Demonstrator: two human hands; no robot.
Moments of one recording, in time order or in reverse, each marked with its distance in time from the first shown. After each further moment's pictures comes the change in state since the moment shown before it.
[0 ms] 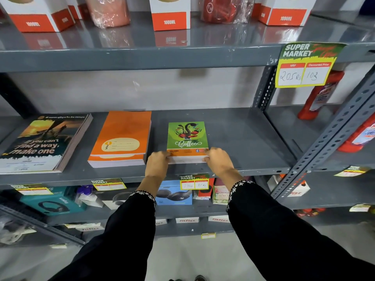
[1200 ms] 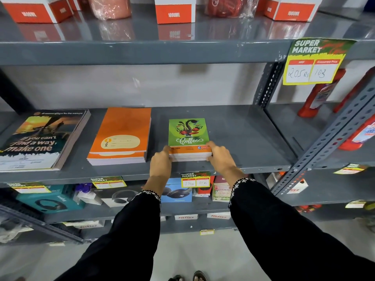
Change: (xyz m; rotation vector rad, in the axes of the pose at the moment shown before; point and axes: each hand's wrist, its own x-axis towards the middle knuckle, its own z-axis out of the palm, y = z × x) left_hand -0.005 0.006 0.008 -0.051 -0.048 -0.082; right_hand -0.001 -0.002 0.002 0.217 0.024 0.093
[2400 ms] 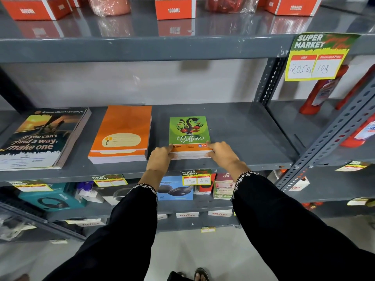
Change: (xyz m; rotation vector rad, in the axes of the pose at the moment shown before) left_hand 0.012 -0.006 -0.012 0.152 -0.121 0.104; right_hand 0.013 0.008 -0.005 -0.025 -0.126 -0.009
